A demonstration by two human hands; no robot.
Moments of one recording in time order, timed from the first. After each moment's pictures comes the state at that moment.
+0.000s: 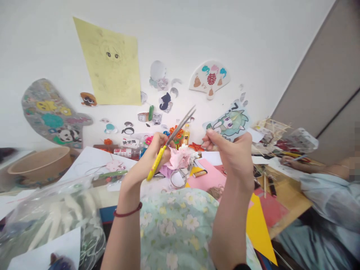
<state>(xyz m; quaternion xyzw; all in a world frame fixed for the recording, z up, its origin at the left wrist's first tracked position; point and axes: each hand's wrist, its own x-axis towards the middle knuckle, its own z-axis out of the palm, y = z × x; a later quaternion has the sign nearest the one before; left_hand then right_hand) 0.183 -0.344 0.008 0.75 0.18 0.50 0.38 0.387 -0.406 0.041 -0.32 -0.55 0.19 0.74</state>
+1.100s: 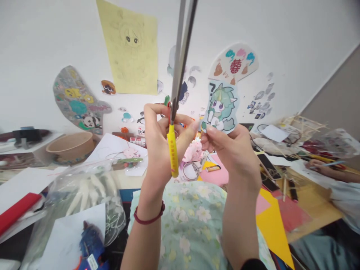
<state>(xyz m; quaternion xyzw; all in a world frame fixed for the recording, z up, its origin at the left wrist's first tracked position) 0.192 -0.390 0.041 0.59 0.15 0.74 0.29 0.341 -0.397 0.037 -0.26 -0.61 0.37 0.65</state>
